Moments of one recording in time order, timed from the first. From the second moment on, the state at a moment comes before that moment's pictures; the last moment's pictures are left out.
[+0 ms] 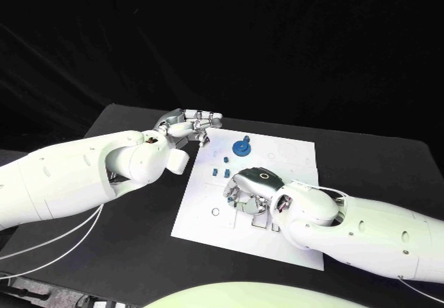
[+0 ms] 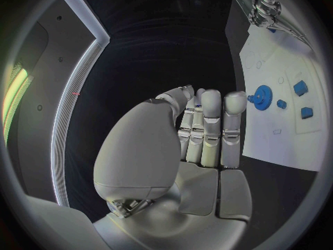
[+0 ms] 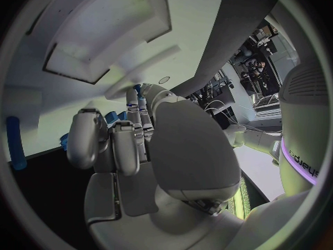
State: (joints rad) left arm 1.19 -0.90 0.00 1.61 0.01 -0.31 0.22; left_hand 1.46 -0.18 0.43 0.12 0.20 1.07 0.16 0.09 0.14 1.19 0.09 0.19 0.18 1.24 0.01 1.05 0.57 0.13 1.18 0.10 0.98 1.09; right arm 1.07 -0.65 -0.13 1.67 -1.70 -0.33 -0.25; right_hand 1.49 -0.19 0.35 0.21 0.32 1.10 0.15 0.07 0.18 1.19 0.09 0.07 0.08 1.47 0.00 1.44 1.31 0.08 1.43 0.10 1.22 1.31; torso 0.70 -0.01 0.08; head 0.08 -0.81
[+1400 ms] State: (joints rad) left arm 1.19 -0.90 0.00 1.61 0.01 -0.31 0.22; left_hand 1.46 -0.18 0.43 0.12 0.20 1.07 0.16 0.09 0.14 1.18 0.09 0.19 0.18 1.24 0.01 1.05 0.57 0.13 1.18 0.10 0.98 1.09; right arm 1.21 -0.99 -0.11 1.84 -1.68 -0.21 -0.32; right_hand 1.43 -0.19 0.12 0.22 0.30 1.05 0.11 0.07 0.16 1.07 0.10 0.13 0.07 1.47 0.00 1.41 1.30 0.08 1.41 0.11 1.13 1.31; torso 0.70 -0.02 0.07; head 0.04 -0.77
